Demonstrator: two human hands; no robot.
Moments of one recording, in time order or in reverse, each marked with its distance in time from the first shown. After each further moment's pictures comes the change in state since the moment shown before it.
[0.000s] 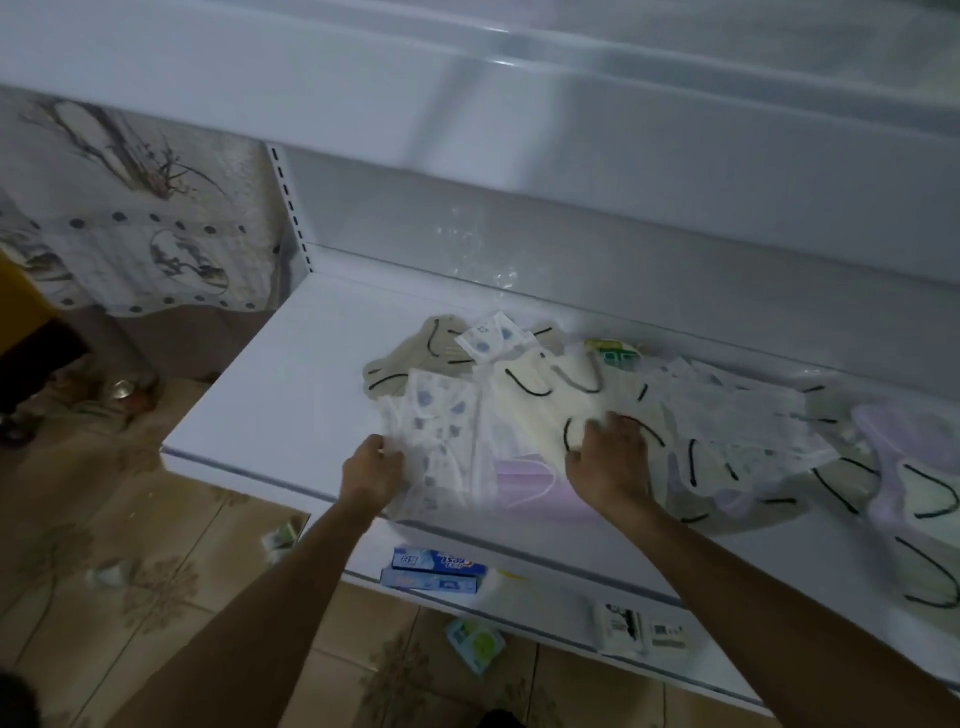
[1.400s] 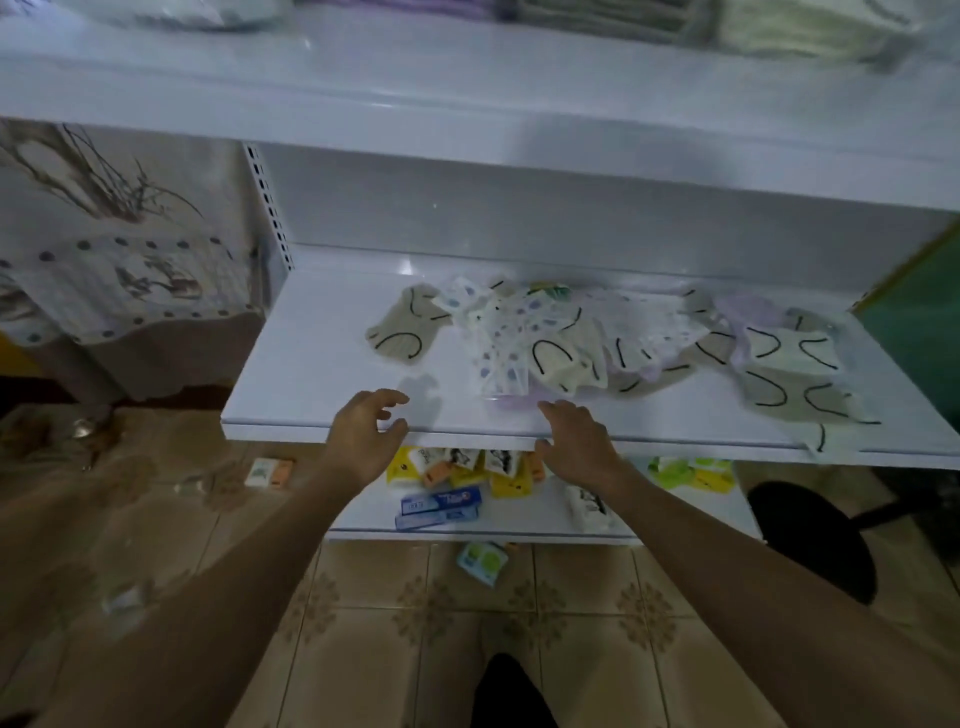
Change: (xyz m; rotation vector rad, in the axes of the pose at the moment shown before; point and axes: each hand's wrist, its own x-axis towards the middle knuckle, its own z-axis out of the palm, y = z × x) left_hand -0.103 -0.029 -0.111 0.203 -0.127 0.616; right_hand -0.179 -0.053 -0.049 0.120 -0.188 0.006
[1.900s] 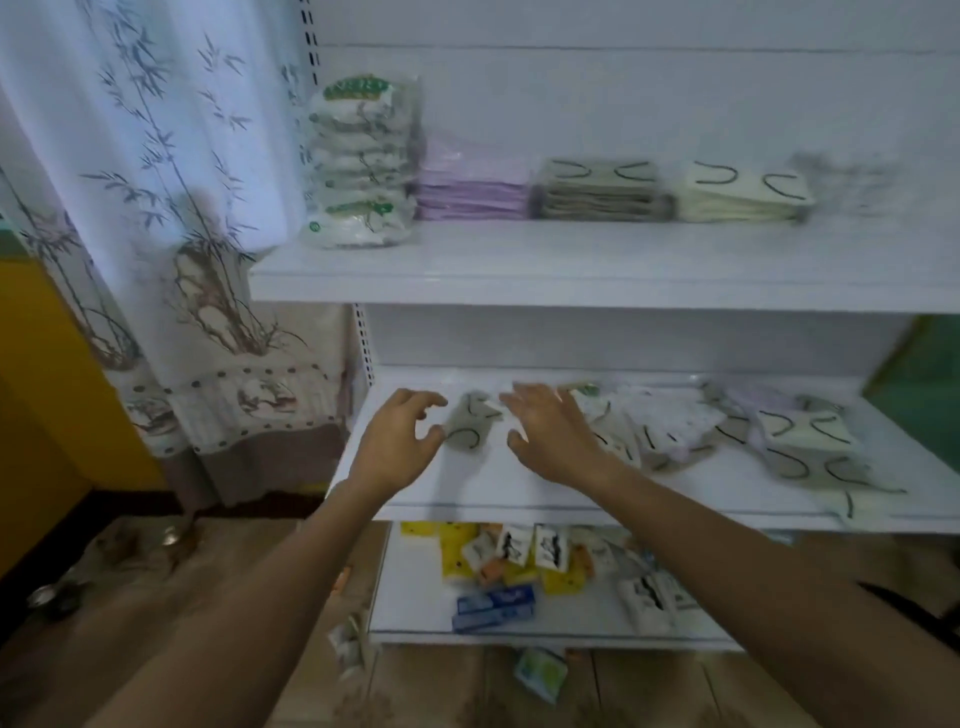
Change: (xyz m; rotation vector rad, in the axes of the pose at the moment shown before) left_hand -0.059 0.063 -0.132 0.122 0.172 0.402; right_hand -0.080 -0.131 -0.104 -0.086 0.452 -0.391
